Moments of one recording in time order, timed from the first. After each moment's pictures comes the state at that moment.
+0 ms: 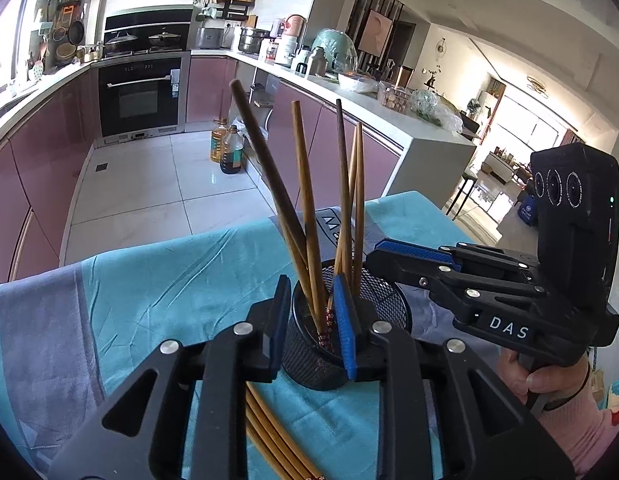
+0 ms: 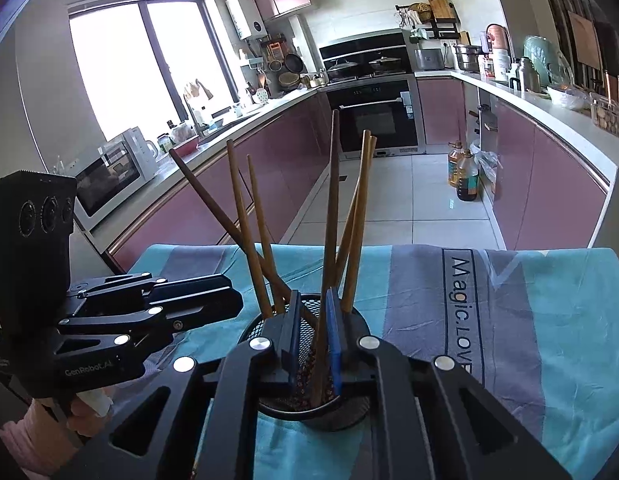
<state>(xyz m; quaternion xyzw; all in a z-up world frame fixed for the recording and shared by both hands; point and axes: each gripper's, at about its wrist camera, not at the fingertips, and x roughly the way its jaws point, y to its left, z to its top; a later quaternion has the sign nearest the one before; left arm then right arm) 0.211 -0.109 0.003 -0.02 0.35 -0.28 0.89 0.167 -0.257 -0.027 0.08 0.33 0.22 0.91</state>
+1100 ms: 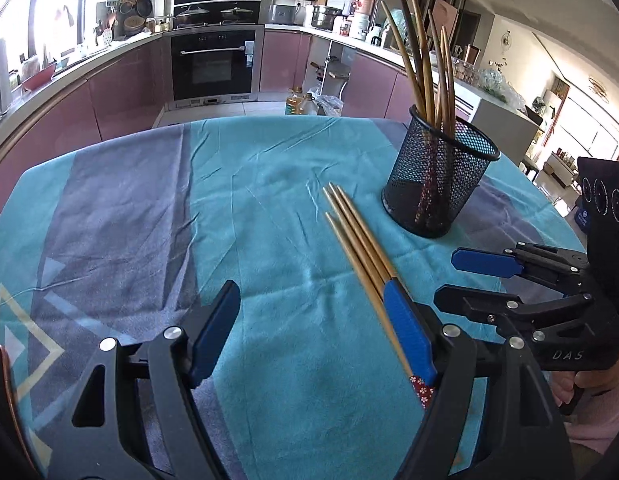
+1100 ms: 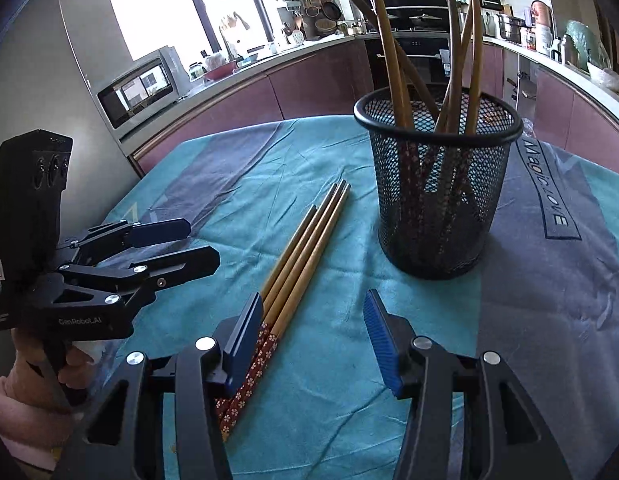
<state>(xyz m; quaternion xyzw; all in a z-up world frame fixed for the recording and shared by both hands) 0.115 -0.028 -0.082 -0.01 0.40 -0.15 0.90 0.086 -0.191 -0.113 0.02 0.40 0.27 0.87</state>
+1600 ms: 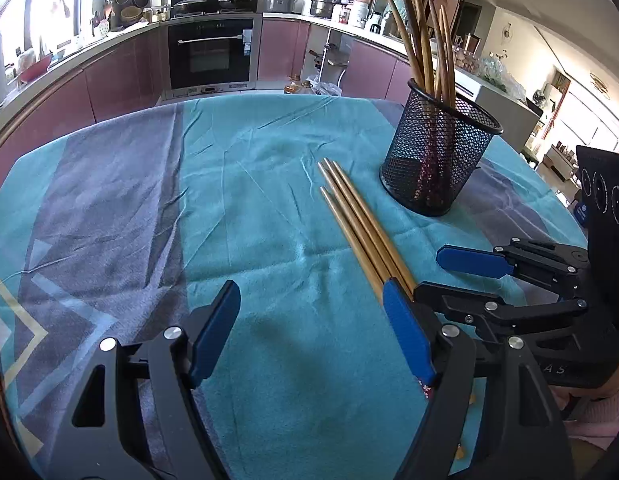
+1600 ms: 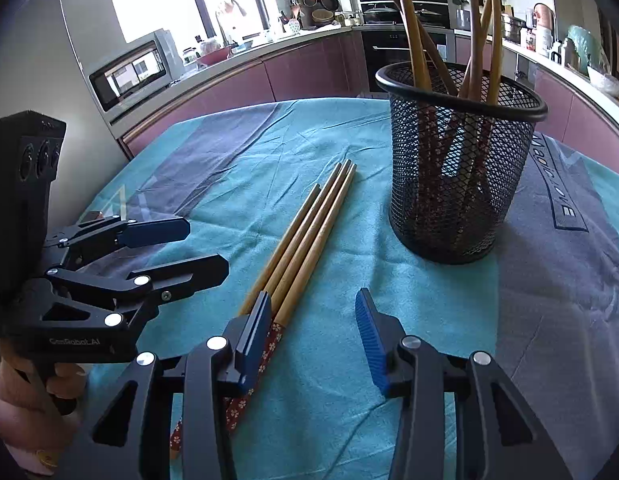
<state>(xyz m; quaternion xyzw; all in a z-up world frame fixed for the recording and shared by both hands) 0.110 -0.036 -0.098 -0.01 0.42 -0.15 0.90 0.085 -0.167 -0.128 0.00 0.42 0.25 0.87</state>
